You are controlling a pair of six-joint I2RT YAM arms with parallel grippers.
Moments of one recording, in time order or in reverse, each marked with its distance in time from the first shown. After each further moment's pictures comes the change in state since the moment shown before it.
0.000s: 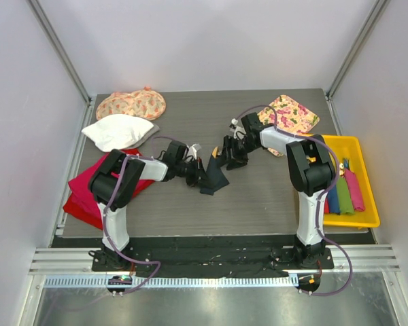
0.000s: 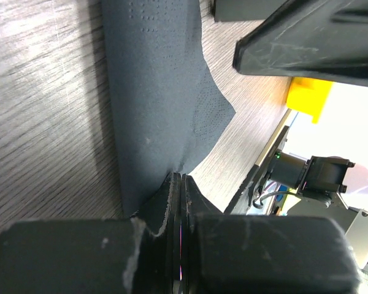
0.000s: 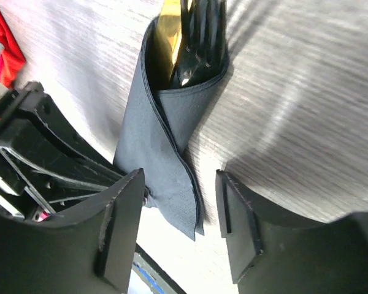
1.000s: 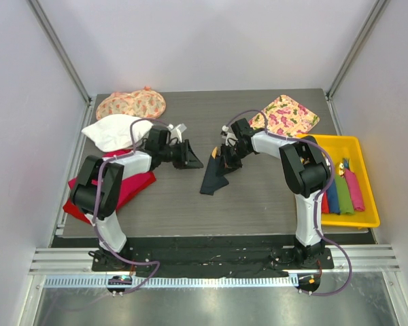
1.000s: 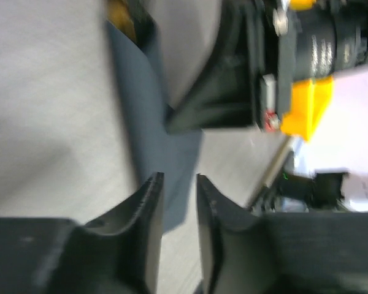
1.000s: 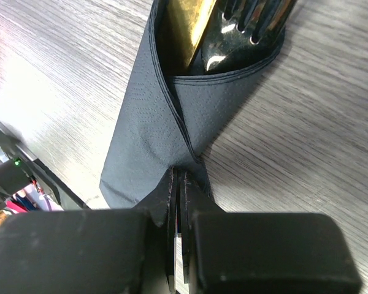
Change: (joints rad) left arm 0.171 -0.164 0.068 -0.105 -0.017 0.200; right arm 0.076 0.012 -0.026 0.006 0.066 0.002
